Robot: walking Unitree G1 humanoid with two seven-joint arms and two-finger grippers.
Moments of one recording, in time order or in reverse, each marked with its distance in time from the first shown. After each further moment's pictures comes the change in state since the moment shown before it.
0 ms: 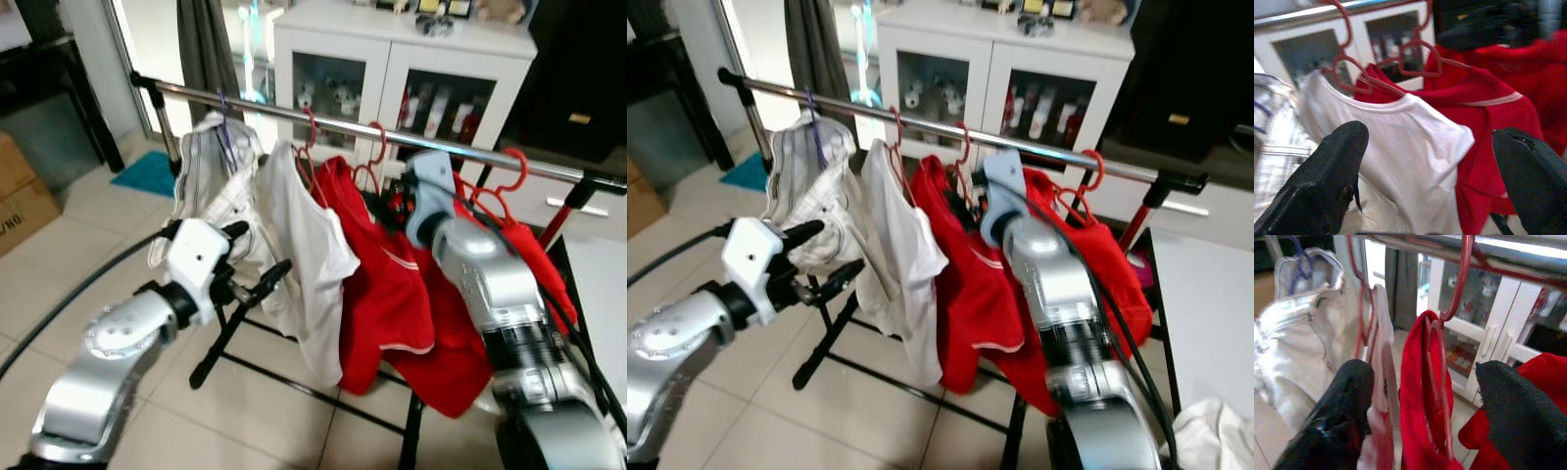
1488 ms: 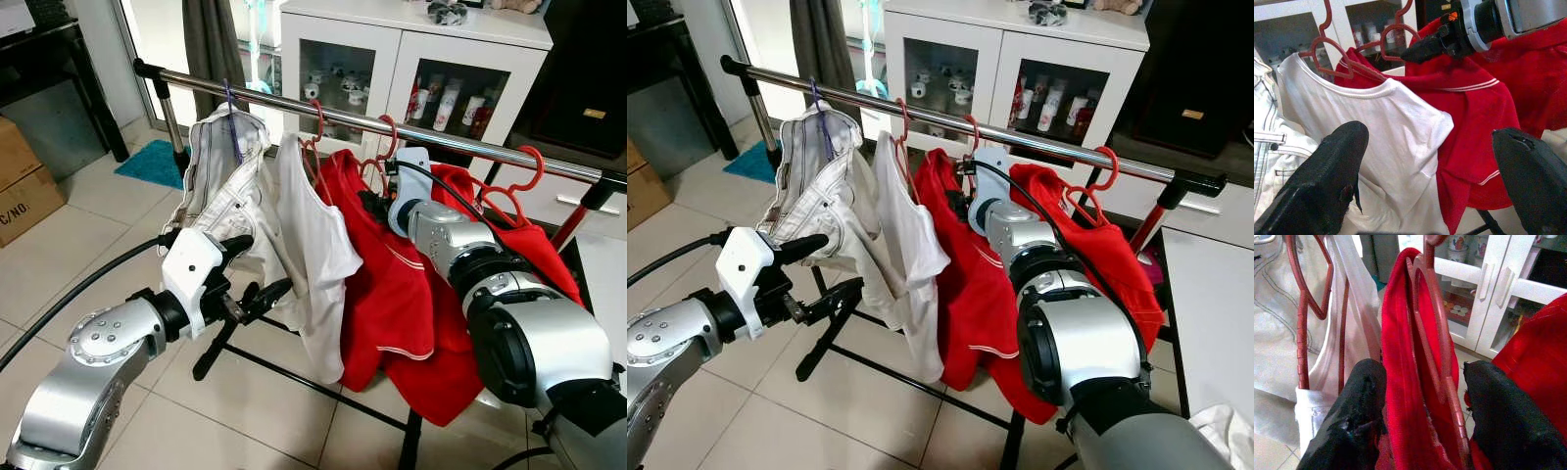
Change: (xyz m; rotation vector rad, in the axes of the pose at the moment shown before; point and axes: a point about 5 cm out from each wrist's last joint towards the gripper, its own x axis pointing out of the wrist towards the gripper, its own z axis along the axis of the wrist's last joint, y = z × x) left arm -0.009 -0.005 -0.001 -0.021 0.026 -0.078; right arm 0.038 -0.004 -0.016 0.150 0.198 -0.112
